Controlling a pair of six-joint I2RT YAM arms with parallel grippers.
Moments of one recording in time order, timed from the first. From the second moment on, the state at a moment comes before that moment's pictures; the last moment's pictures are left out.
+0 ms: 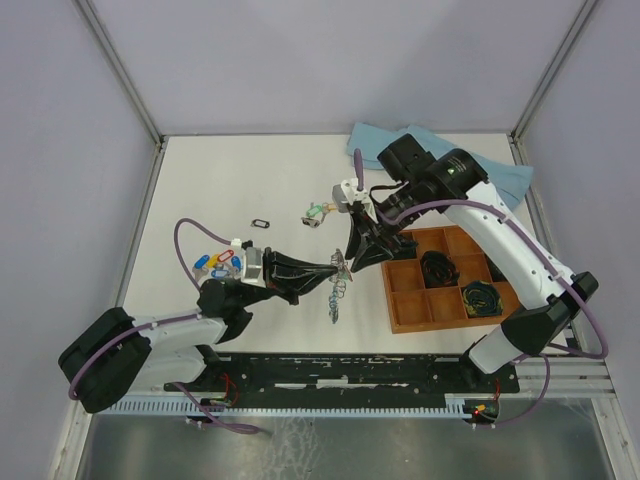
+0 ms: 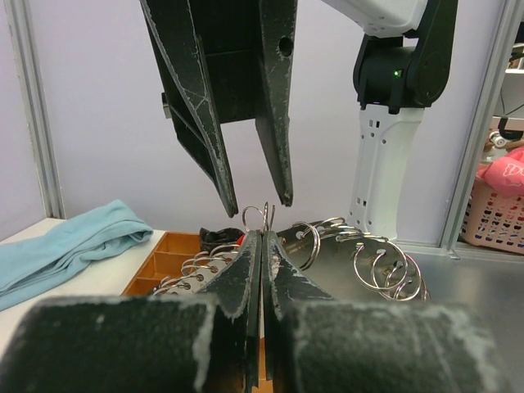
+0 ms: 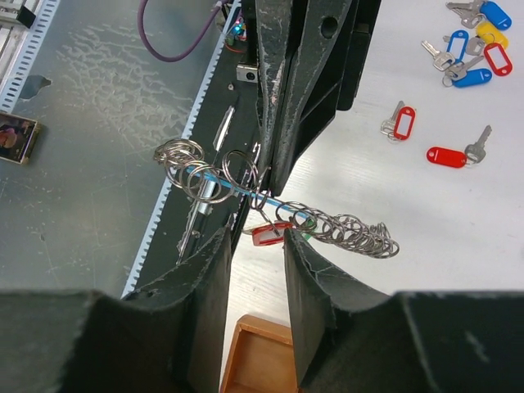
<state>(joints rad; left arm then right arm) -0.81 1.14 0.25 1.53 0.52 -0.39 0.66 1.56 1.83 -1.43 -1.02 -0.92</state>
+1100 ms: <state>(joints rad) -0.82 1.14 0.26 1.53 0.48 -0.44 0.67 1.51 1.74 -1.32 -1.00 -0.86</state>
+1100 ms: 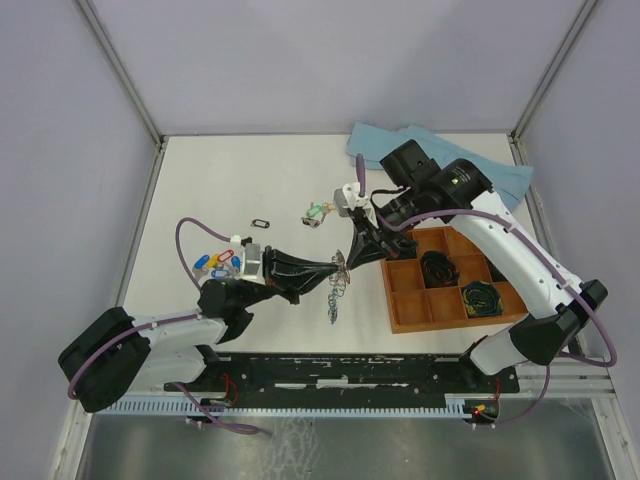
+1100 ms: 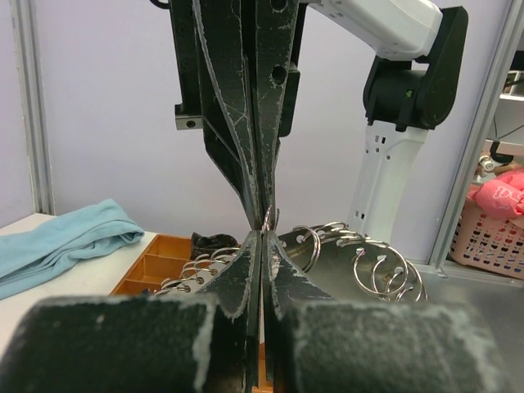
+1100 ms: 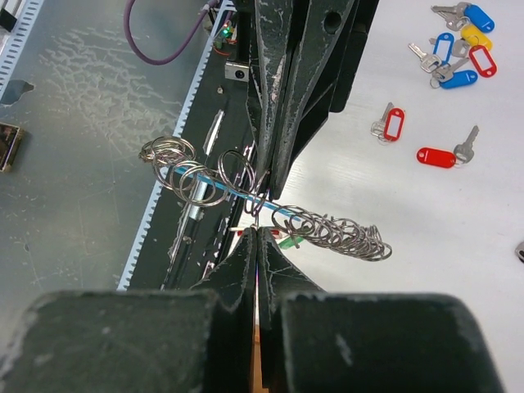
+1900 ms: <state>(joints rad) -0.83 1.14 0.26 1.53 0.42 -0.47 0.67 1.43 1.65 -1.19 -1.02 -0.74</state>
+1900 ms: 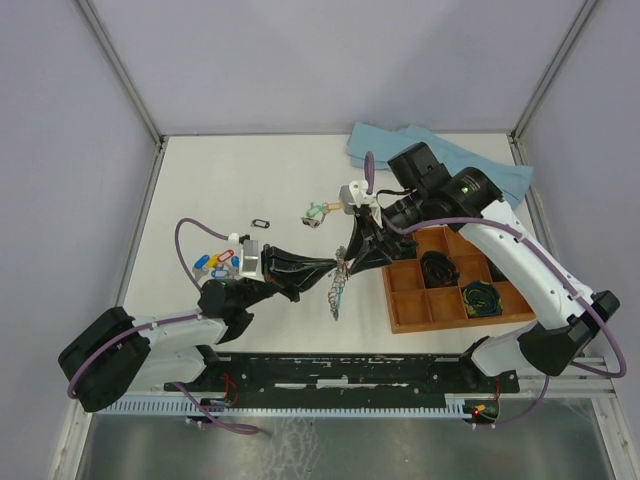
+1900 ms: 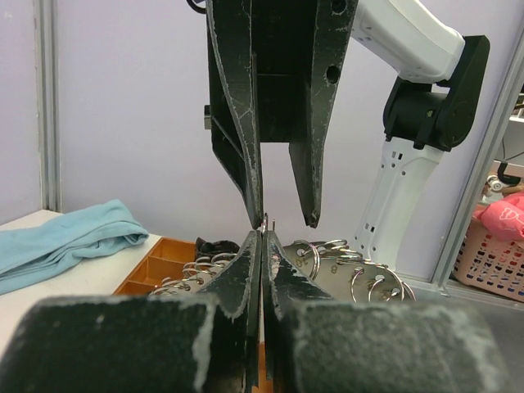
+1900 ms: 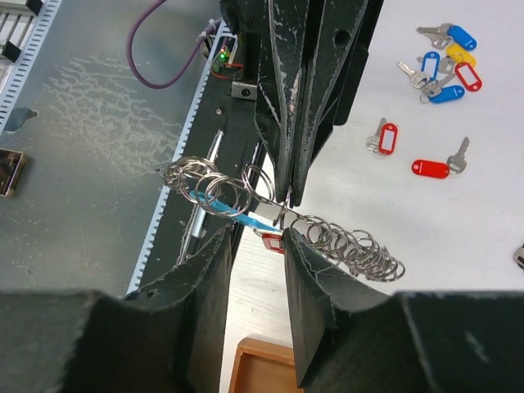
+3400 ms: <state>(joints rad) -0.84 0.77 0.27 1.07 0.39 -0.24 0.71 1.48 1.74 -1.38 -0.69 -0.85</state>
